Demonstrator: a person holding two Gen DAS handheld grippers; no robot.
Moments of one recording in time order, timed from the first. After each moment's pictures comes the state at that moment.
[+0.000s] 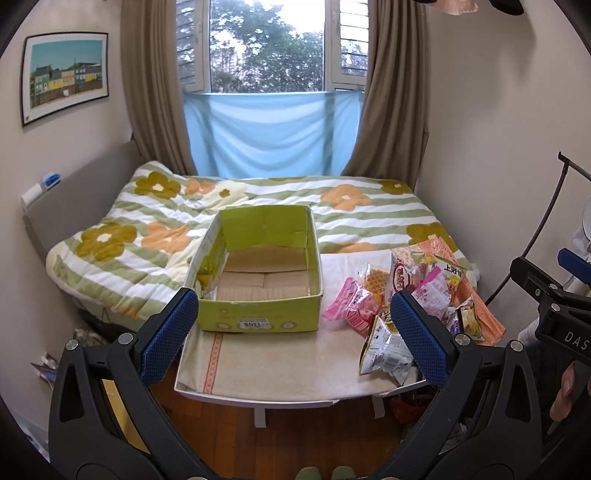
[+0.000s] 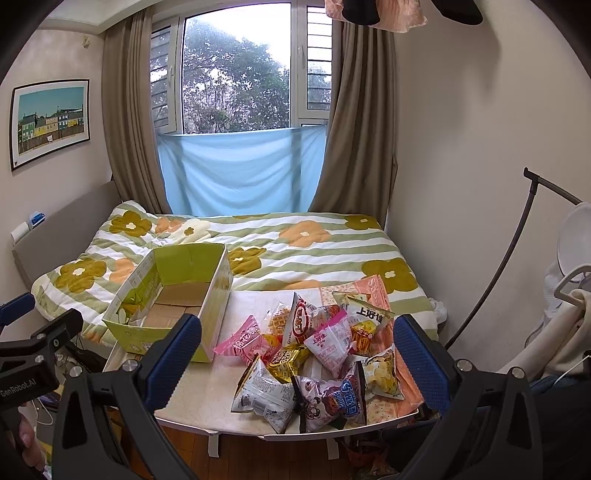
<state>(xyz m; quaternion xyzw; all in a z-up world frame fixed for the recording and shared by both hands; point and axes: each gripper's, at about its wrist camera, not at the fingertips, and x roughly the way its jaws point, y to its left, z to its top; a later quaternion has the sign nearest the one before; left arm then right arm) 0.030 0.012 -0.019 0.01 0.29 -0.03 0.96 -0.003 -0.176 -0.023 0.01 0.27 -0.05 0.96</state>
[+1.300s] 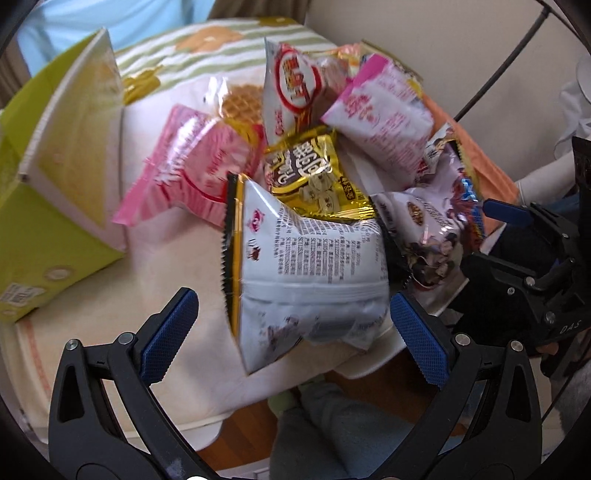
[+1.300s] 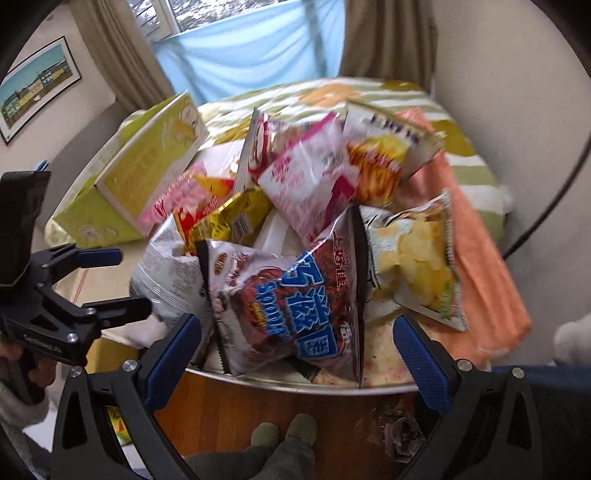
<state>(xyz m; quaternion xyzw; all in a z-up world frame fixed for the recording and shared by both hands) 0.174 -0.132 -0.278 0.08 0.55 -0.26 0.79 0.075 -0.295 -0.248 0.07 0.49 0.07 0.87</state>
